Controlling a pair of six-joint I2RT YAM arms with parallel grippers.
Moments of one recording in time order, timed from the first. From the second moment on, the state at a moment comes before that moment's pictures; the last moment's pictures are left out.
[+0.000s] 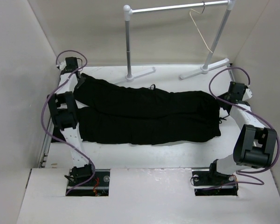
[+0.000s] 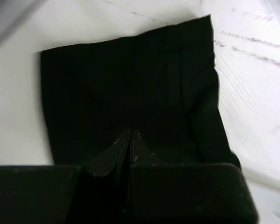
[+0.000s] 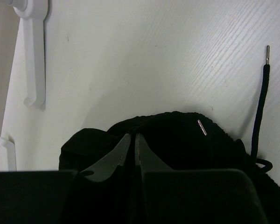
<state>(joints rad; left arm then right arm) 0.16 2.22 1.85 -0.52 -0.22 -0.66 -0.22 1.47 0.93 -0.18 0.13 0.89</state>
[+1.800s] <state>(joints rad) 0.20 2.13 1.64 -0.50 -0.26 -0.64 -0.18 1.42 0.87 -0.14 0.07 0.85</state>
